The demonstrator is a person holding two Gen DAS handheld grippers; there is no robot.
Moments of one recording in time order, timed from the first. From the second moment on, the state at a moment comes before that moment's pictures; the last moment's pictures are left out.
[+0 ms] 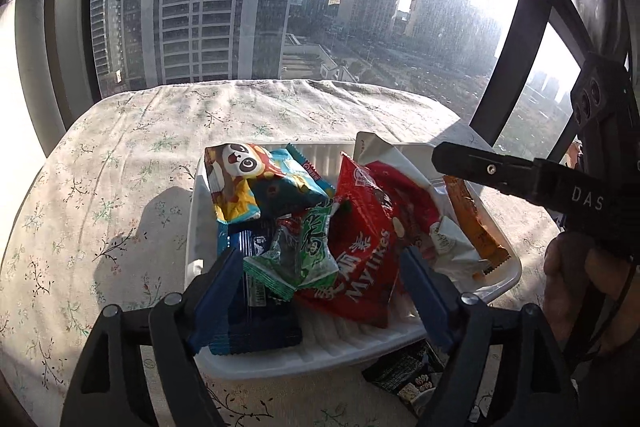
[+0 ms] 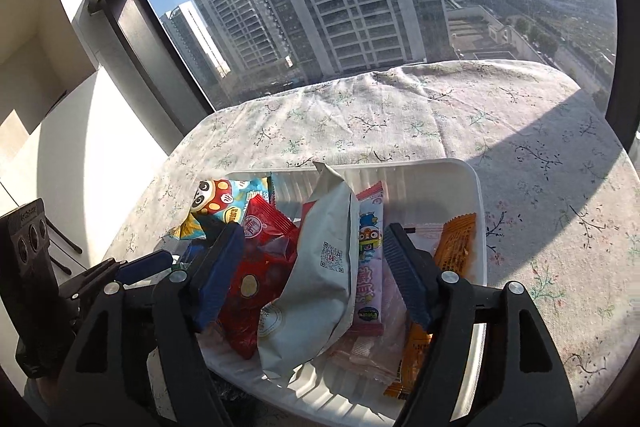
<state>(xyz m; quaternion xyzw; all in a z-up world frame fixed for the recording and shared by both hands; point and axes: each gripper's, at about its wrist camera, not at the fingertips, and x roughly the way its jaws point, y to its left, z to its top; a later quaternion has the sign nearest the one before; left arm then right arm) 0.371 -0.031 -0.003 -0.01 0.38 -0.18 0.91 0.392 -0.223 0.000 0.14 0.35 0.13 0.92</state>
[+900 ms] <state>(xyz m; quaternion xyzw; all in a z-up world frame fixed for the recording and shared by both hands) 0.175 0.019 -0.008 -0.07 0.34 -0.25 0.90 0.239 -0.139 -0.041 0.00 0.45 0.16 0.88</state>
